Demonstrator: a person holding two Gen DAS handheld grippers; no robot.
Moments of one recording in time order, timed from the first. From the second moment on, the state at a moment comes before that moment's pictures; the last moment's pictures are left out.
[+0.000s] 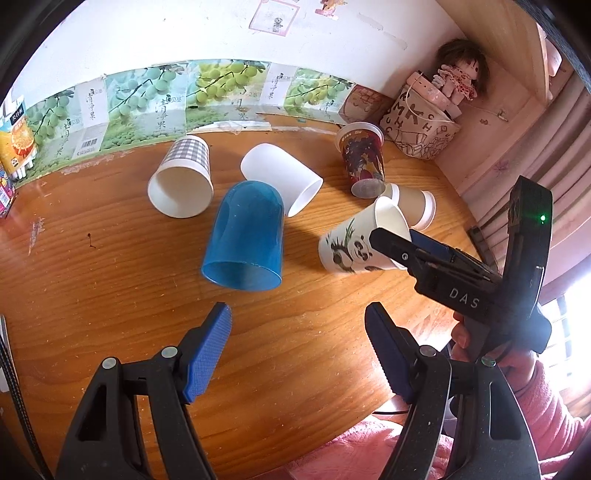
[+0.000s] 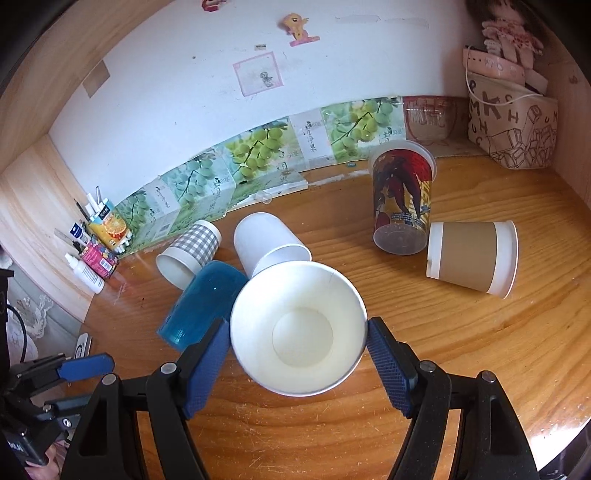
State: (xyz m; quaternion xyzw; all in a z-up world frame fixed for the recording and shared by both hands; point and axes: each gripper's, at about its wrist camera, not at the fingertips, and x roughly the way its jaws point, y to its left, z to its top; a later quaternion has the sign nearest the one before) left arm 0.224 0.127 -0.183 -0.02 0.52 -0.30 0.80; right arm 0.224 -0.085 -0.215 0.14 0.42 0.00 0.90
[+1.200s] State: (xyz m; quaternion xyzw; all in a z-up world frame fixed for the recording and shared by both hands) left arm 0.170 0.122 -0.158 -0.05 0.51 -0.16 0.84; right arm 0.162 -0.064 -0.192 0.06 0.44 0.05 0.89
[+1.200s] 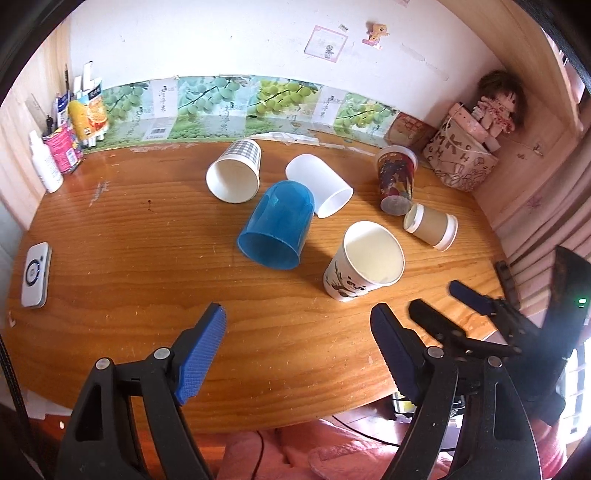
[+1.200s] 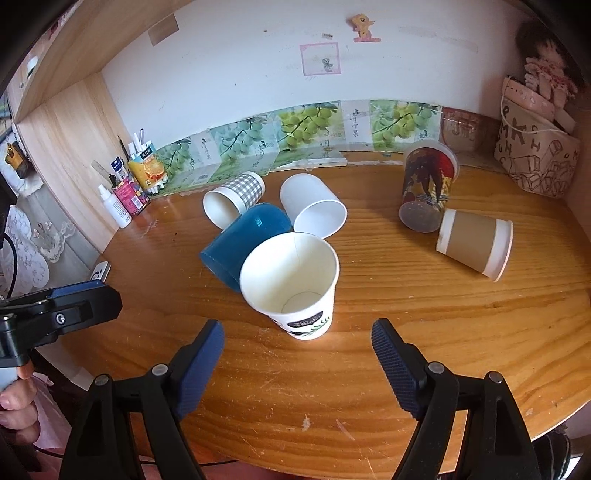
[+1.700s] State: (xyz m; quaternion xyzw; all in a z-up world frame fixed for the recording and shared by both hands) left arm 0.124 0.083 -0.125 -0.05 0.50 -0.07 0.86; right arm 0.106 -0.111 -0.125 0.04 0.45 0.02 0.89
